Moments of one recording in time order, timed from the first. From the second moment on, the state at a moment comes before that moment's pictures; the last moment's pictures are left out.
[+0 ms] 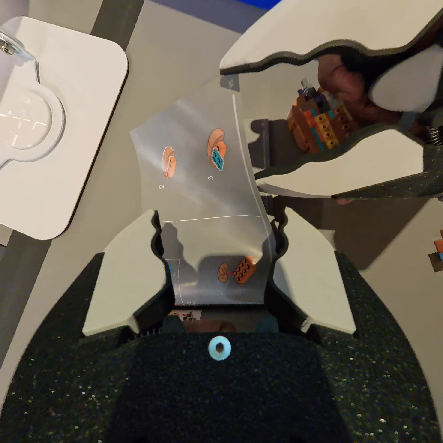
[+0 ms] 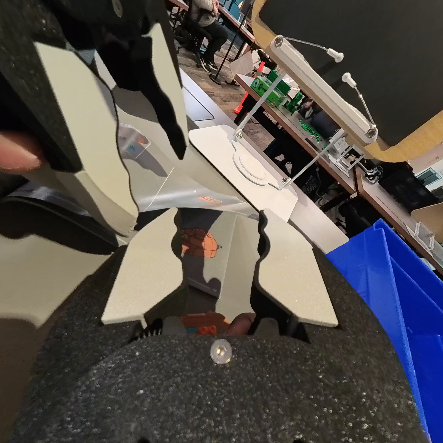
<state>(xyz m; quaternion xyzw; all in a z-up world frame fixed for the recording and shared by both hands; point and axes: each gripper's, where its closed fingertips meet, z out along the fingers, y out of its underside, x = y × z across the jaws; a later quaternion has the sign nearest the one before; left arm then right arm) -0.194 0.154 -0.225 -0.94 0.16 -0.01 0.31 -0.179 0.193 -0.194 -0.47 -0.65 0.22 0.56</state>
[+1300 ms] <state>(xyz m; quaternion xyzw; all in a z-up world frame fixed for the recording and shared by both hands) -0.200 0.148 -0.234 -0.94 0.13 -0.06 0.31 -0.178 0.197 -0.202 -0.48 -0.65 0.21 0.55</state>
